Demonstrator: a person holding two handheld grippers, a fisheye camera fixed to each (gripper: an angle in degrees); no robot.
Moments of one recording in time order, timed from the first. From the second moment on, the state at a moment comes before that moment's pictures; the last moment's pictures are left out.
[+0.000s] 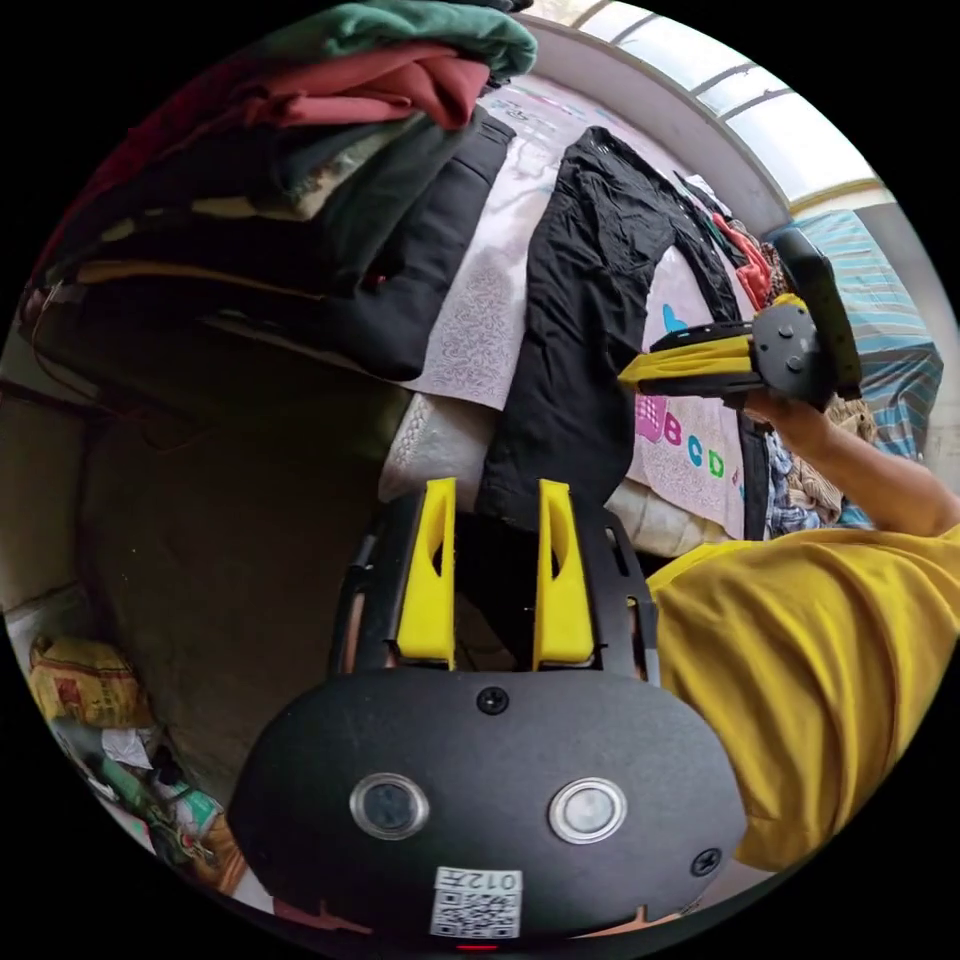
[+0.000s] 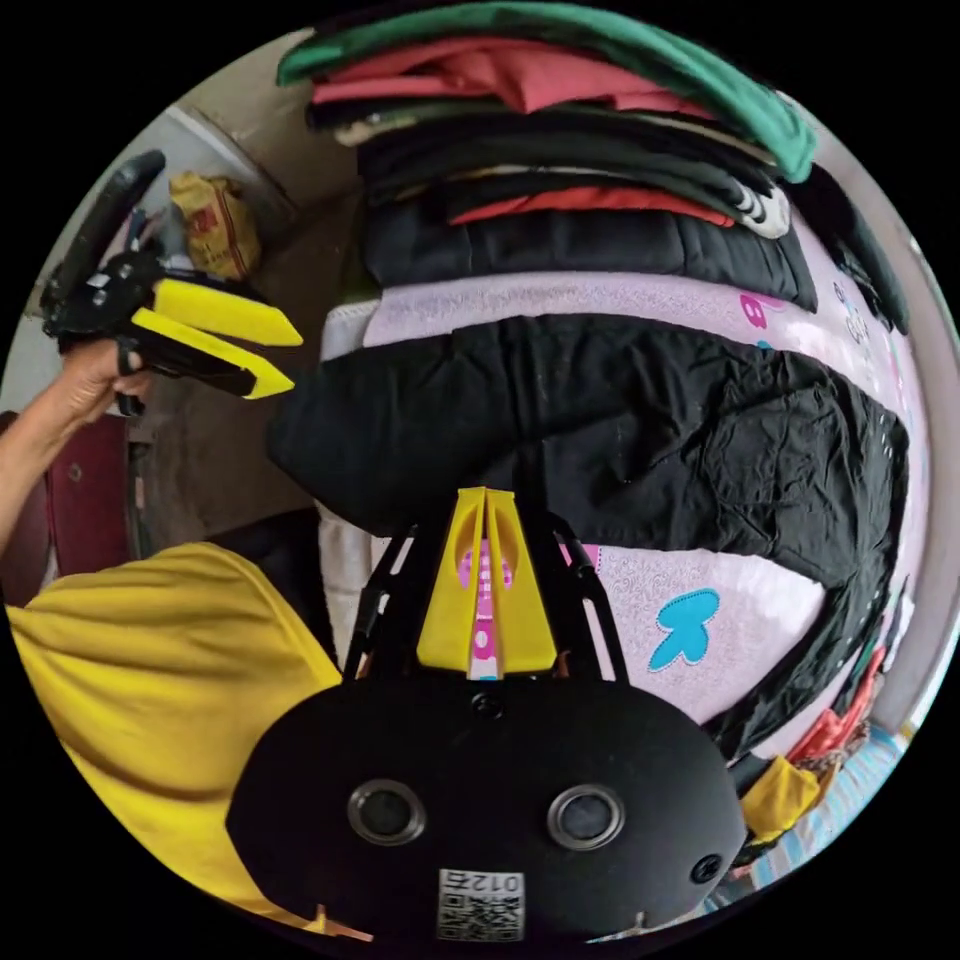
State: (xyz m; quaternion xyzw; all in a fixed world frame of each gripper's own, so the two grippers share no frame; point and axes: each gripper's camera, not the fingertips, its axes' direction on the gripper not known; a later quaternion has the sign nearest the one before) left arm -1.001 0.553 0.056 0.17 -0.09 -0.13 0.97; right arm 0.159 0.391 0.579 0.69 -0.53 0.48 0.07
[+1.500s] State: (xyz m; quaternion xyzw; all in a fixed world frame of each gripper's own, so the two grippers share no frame) left arm -0.789 0.524 0.015 0.13 -0.01 0.17 0.98; right arm 0.019 0.242 0.688 0.49 -0.66 0.34 -0.45
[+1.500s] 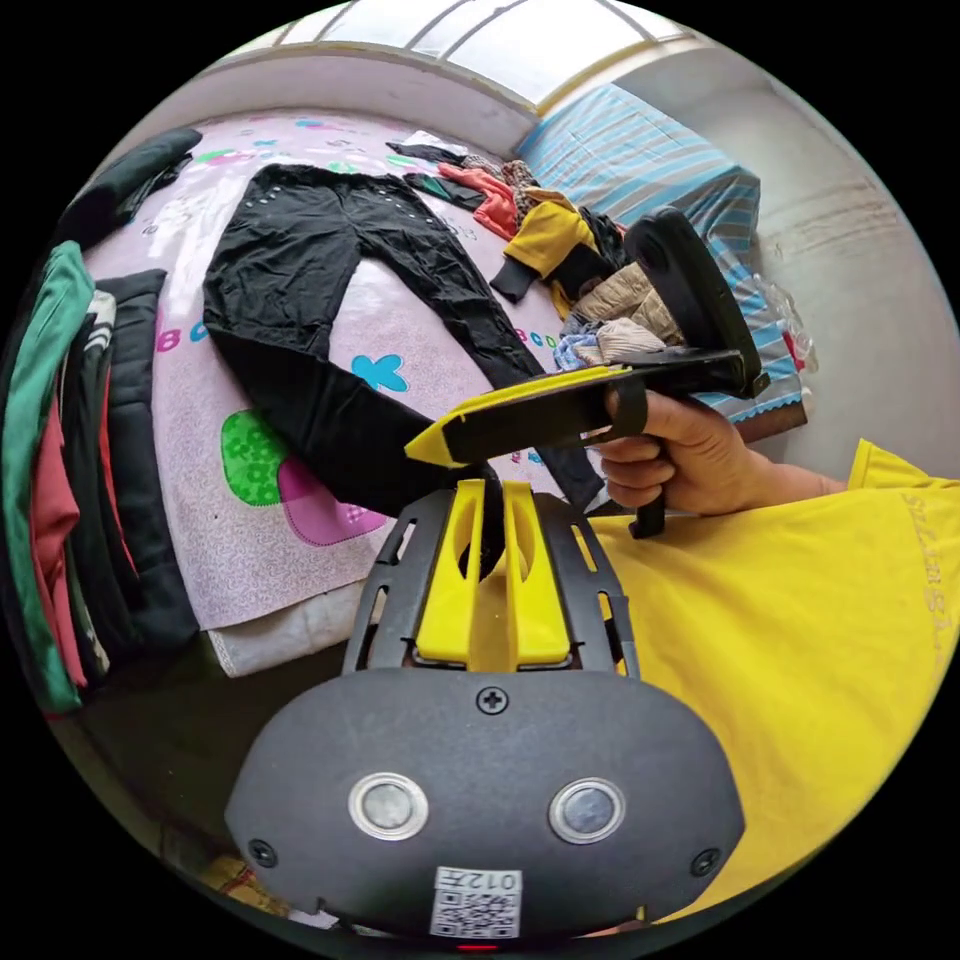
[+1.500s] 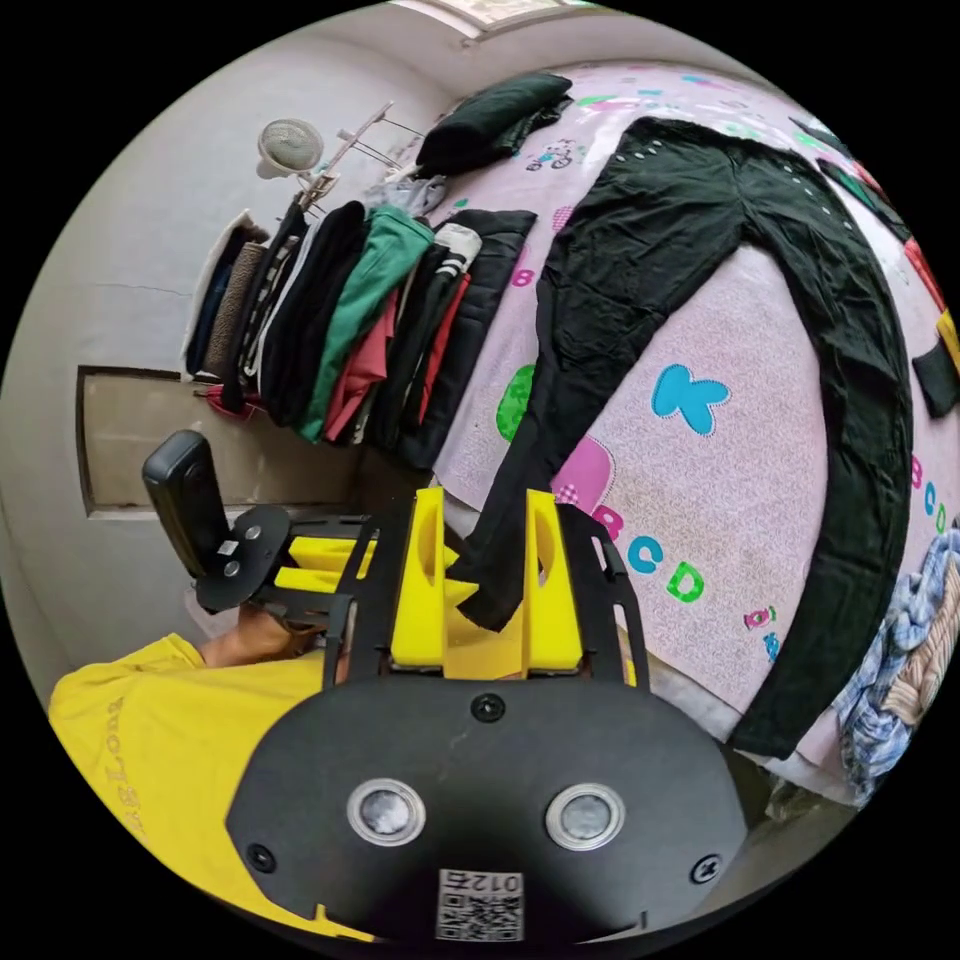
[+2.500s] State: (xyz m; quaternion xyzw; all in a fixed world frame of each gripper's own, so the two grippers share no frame) left arm -1.053 -0.001 -0.076 0.16 0.00 -0.04 0.99; right arm -0.134 0.143 0.666 0.66 -0.52 0.32 -0.44
